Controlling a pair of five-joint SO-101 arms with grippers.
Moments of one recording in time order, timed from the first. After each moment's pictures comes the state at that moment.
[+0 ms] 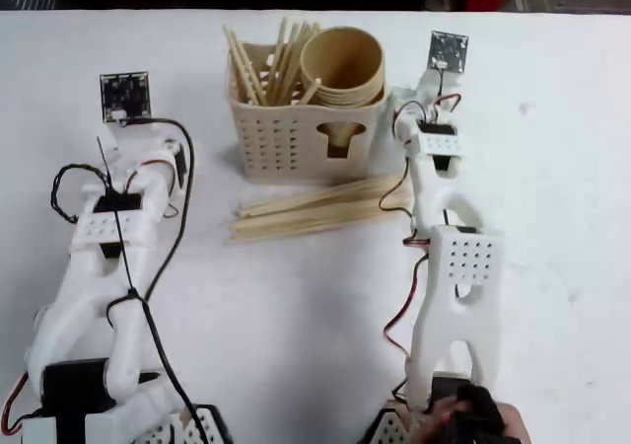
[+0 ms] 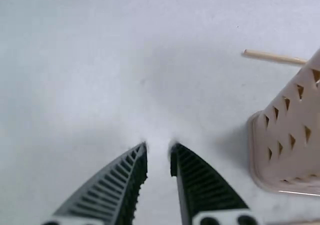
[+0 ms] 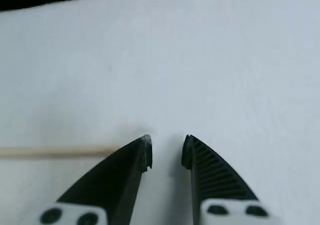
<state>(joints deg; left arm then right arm) -12.0 -14.9 47.7 18.2 1.3 -0.9 53.1 -24.5 18.8 -4.9</state>
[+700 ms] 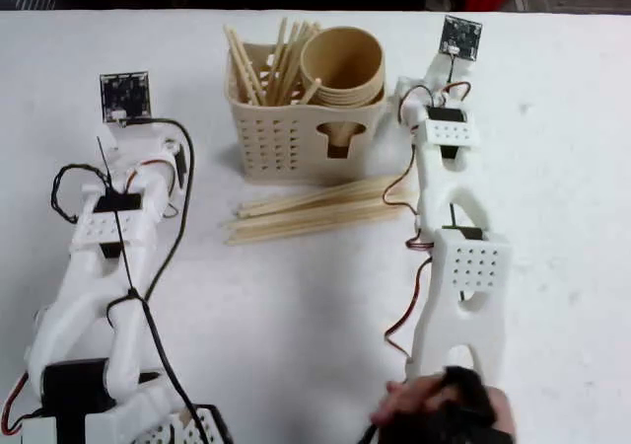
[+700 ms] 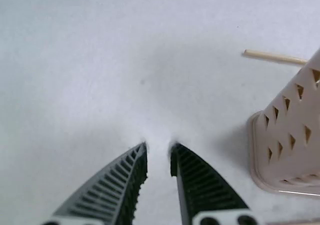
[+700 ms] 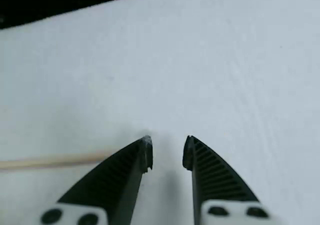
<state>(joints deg) -12.0 -14.9 47.7 18.2 1.3 -1.1 47.7 -26.1 25.9 -10.6</state>
